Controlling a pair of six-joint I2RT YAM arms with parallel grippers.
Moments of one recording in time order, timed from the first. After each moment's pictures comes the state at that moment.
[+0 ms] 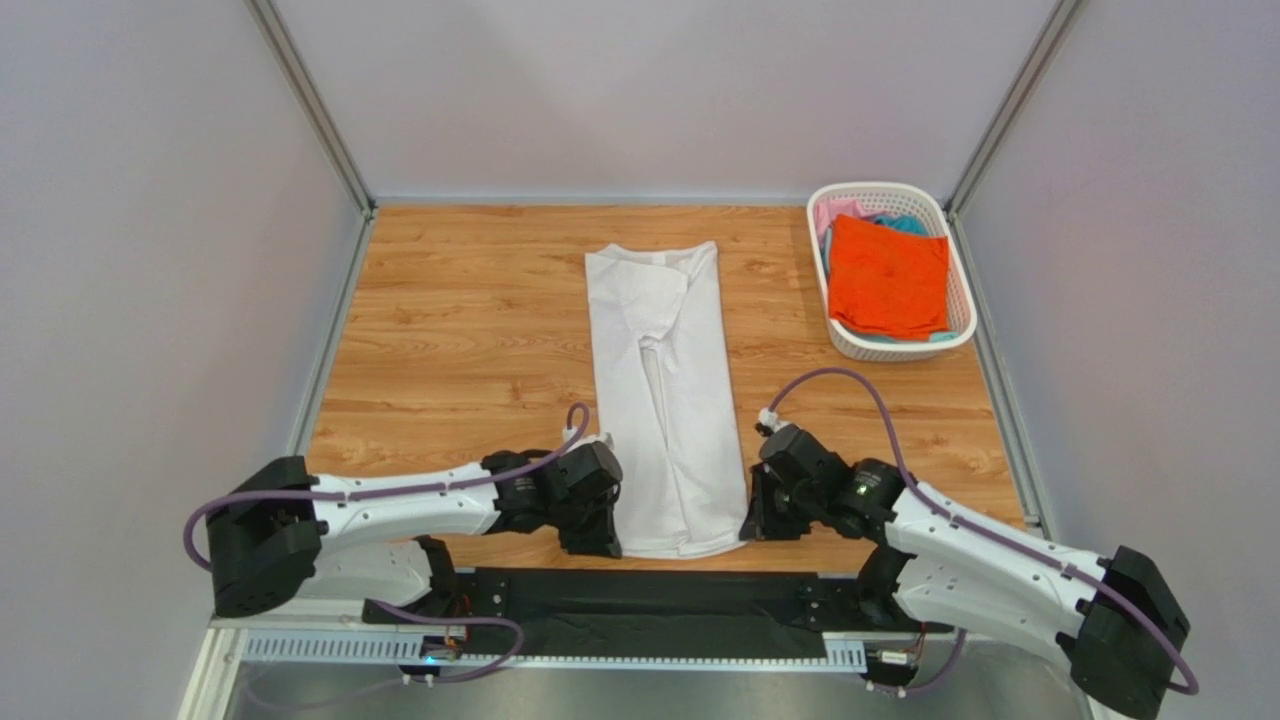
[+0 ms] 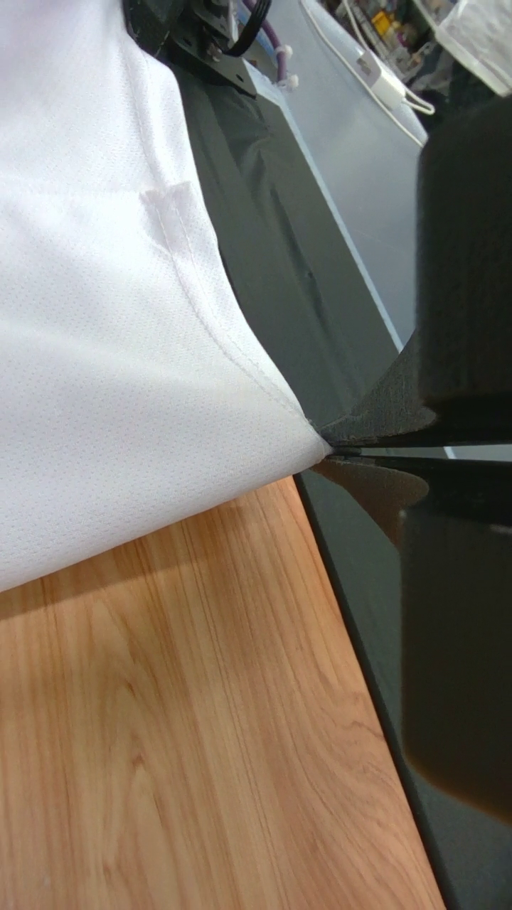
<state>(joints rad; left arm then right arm) -1.14 1.22 0.56 -0.43 0.08 -1.16 0.89 0.87 0.43 -0.61 -0.11 0.83</state>
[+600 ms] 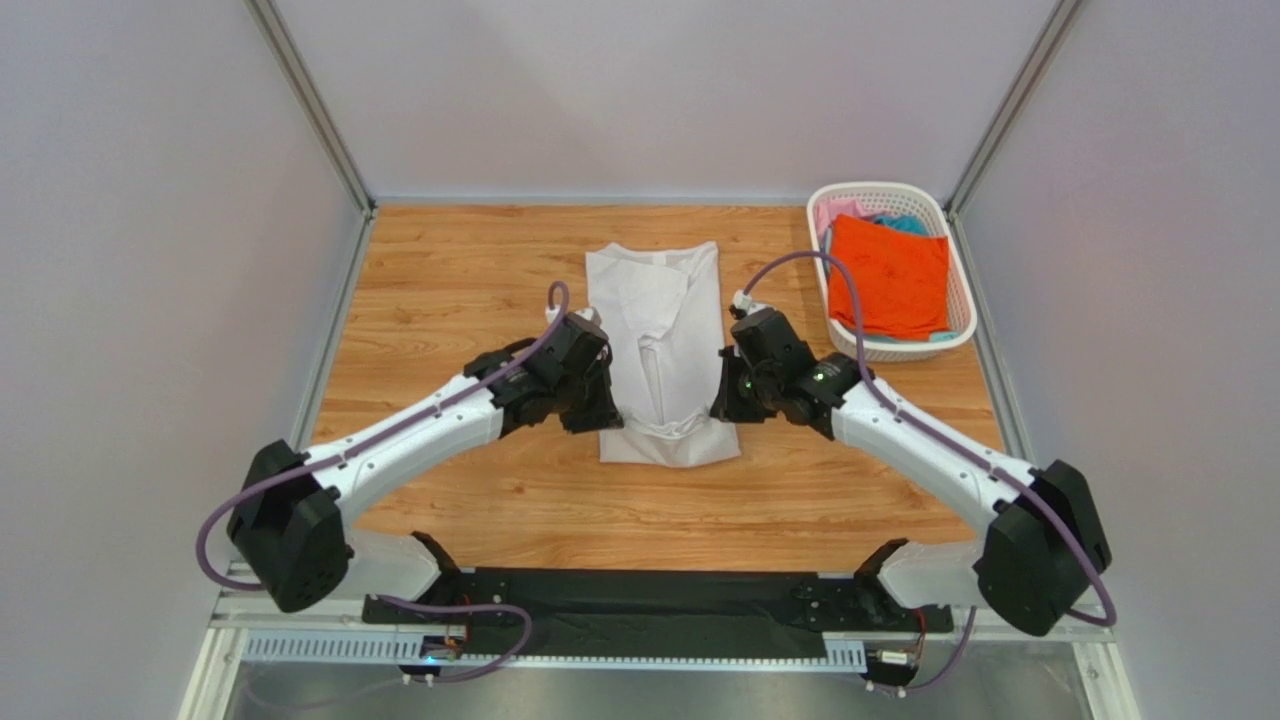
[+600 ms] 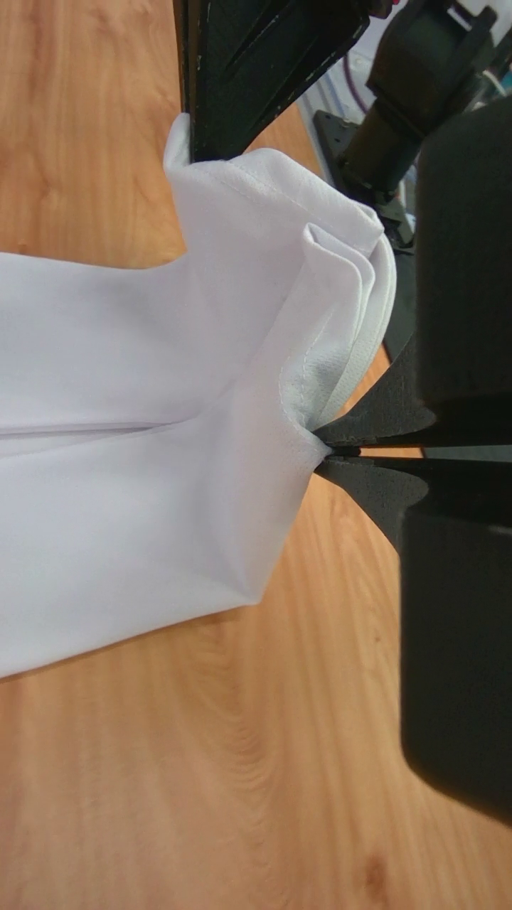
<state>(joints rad) -0.79 1.31 0.96 -0.58 -0.01 -0.88 0.68 1.27 0.92 -0.56 0.00 0.61</state>
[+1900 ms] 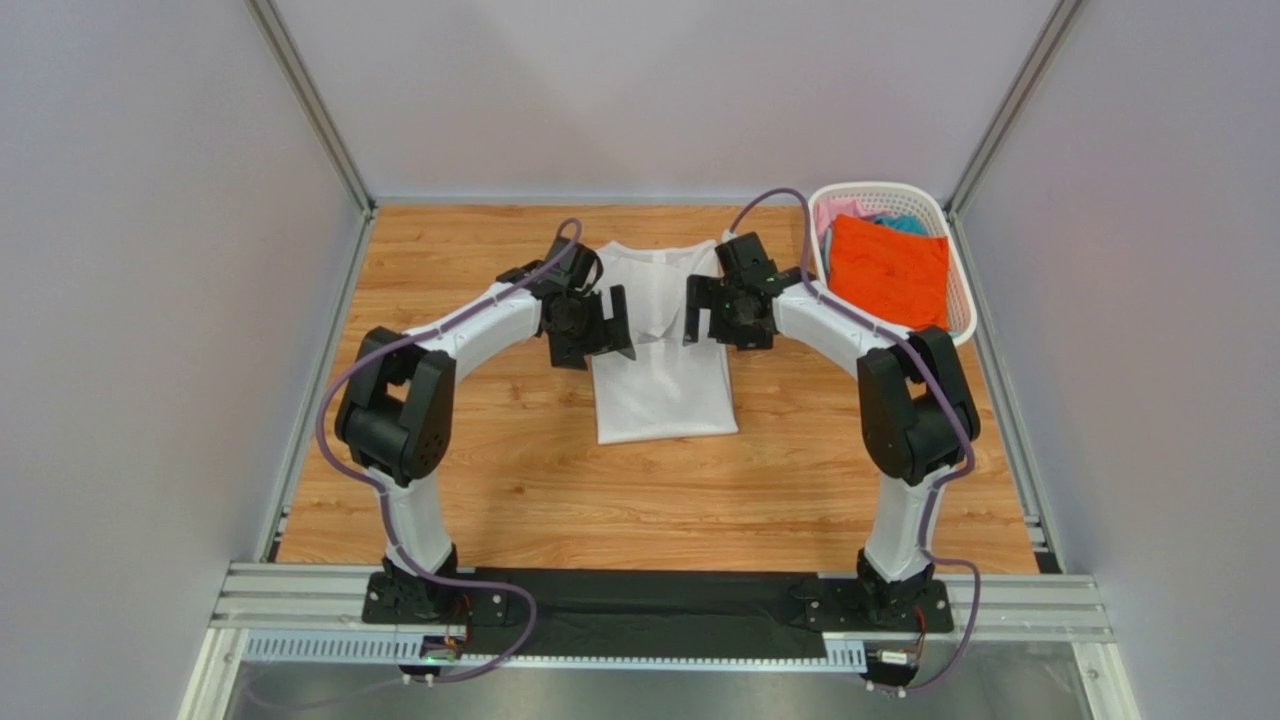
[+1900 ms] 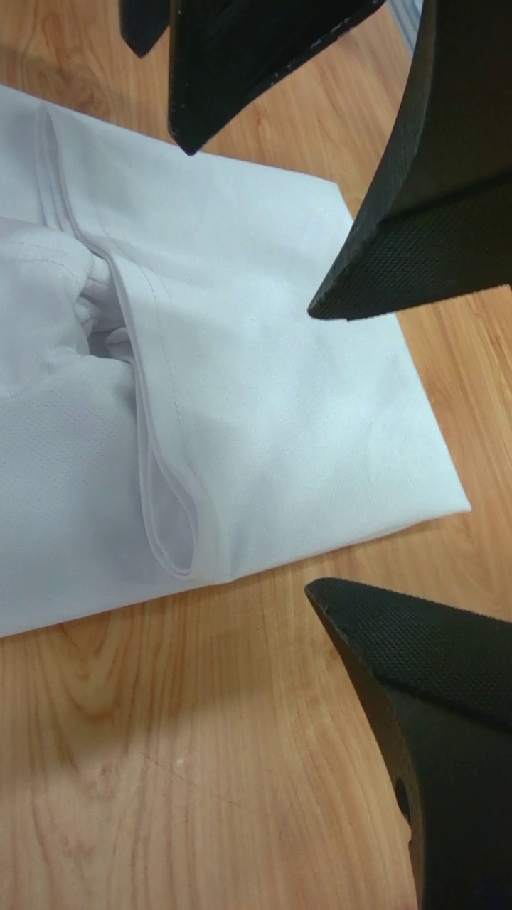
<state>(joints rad) -0.46 1.87 1.36 -0.56 0.18 -0.58 0.44 1.90 1.40 -0.49 -0.02 0.47</state>
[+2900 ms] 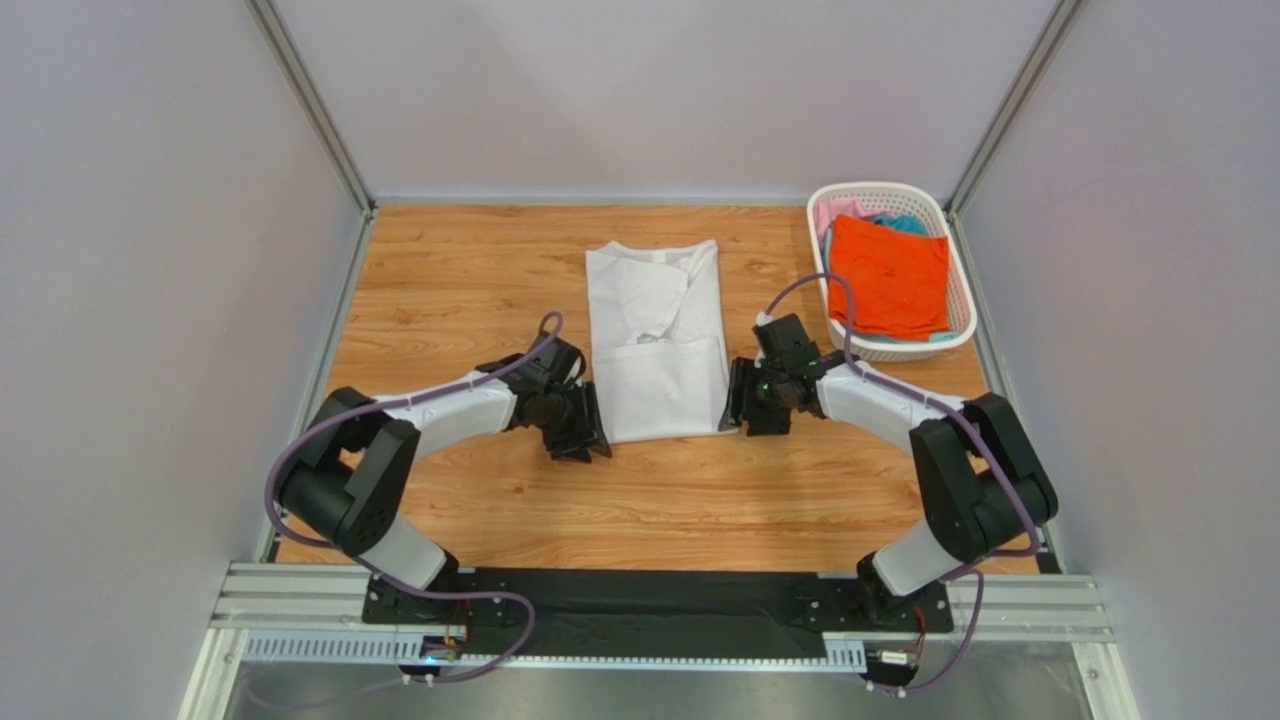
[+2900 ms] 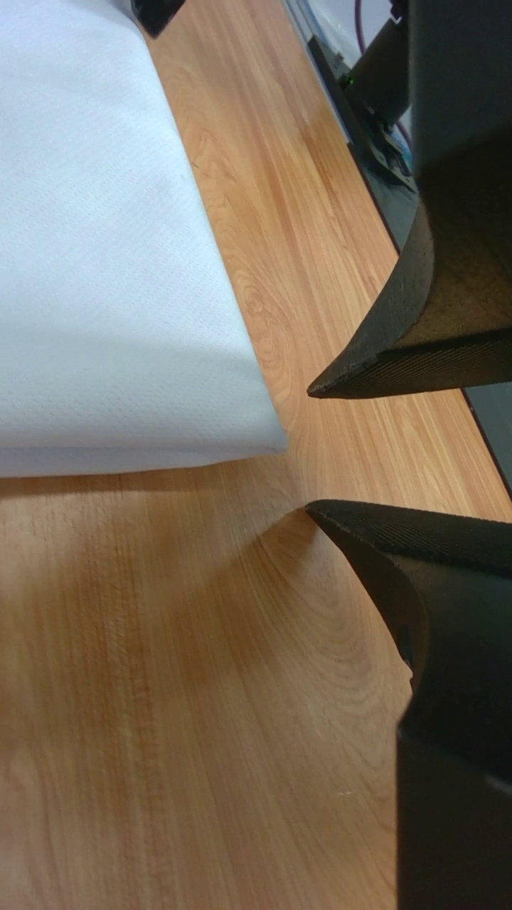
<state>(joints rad) -0.56 1.55 0.77 -0.37 0.27 -0.75 0.44 1.54 0.83 -0.37 -0.18 0.56</state>
